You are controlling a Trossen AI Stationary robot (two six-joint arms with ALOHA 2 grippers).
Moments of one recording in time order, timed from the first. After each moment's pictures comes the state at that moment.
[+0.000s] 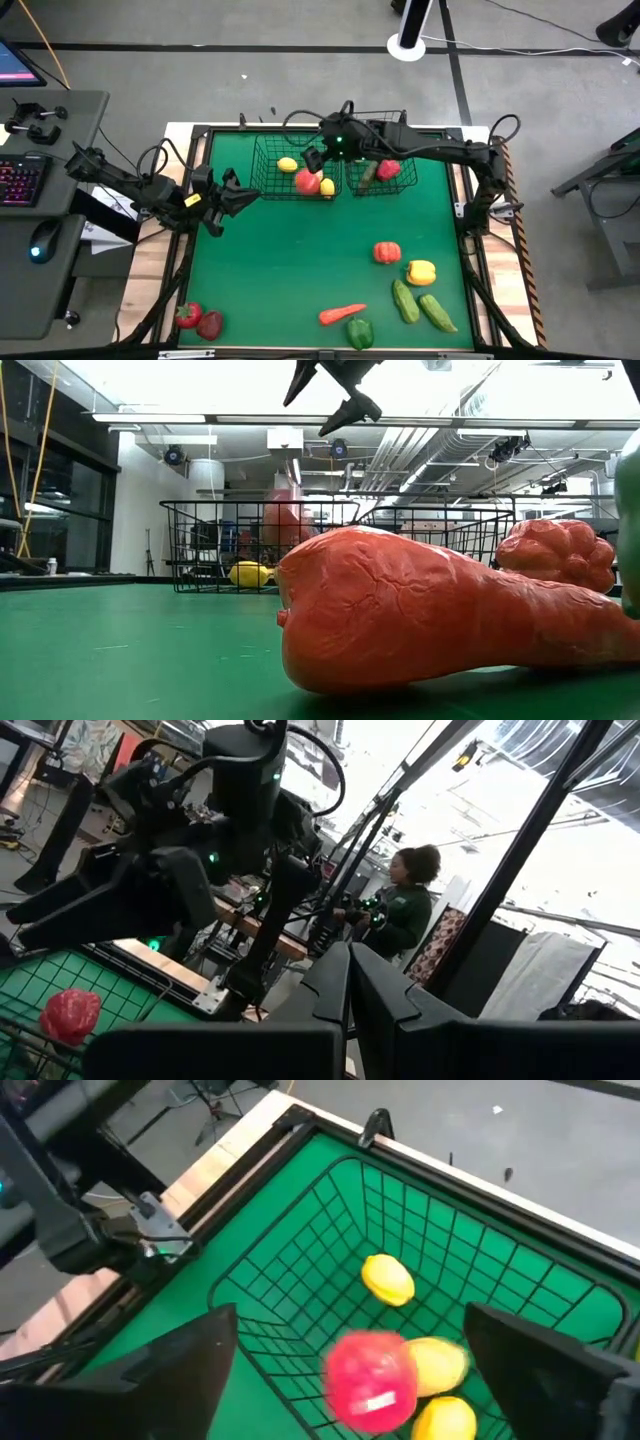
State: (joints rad) left arm -0.41 0.77 0.61 0.45 -0.53 -0.39; right arm -0.17 1.82 1.86 -0.73 0.24 0.62
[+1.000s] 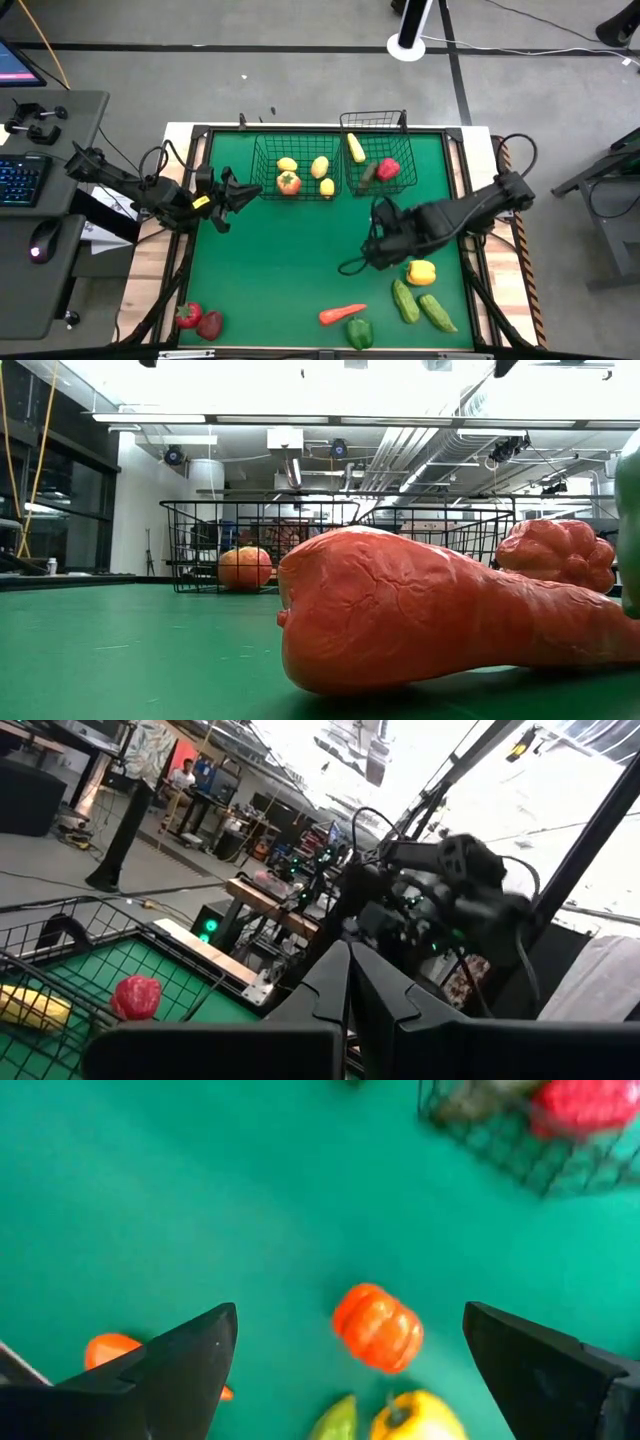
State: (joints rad) left arm -0.41 0.77 0.61 0.38 -0.64 -0.39; right arm 0.44 1.71 1.84 -1.56 0.35 1.31
